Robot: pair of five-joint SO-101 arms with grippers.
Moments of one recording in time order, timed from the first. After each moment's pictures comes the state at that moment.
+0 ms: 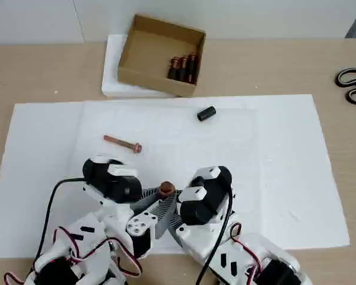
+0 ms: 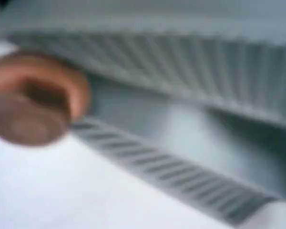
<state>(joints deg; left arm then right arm) 43.6 -99.0 65.9 70.3 27.1 -50.7 -102.2 69.4 64.4 -10.4</state>
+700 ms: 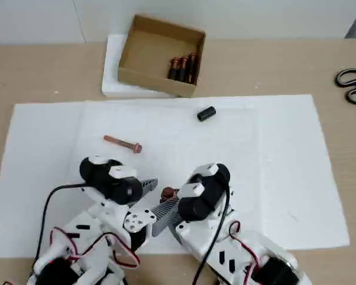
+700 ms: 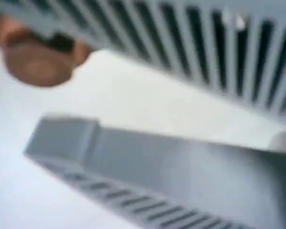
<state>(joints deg) 35.6 -99.1 67.4 69.9 16.8 -50.6 -101.9 69.7 64.4 -10.4</state>
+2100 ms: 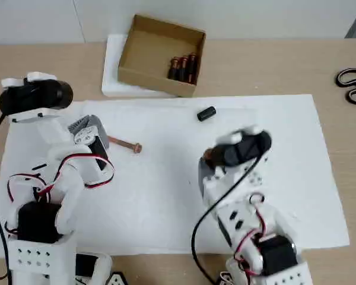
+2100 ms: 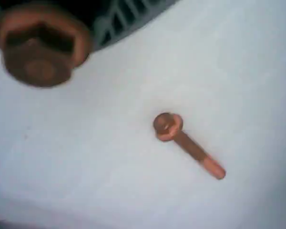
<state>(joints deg) 2.2 -57.6 33.5 66.8 23.1 -22.9 -82.2 63.7 54.9 -9.7</state>
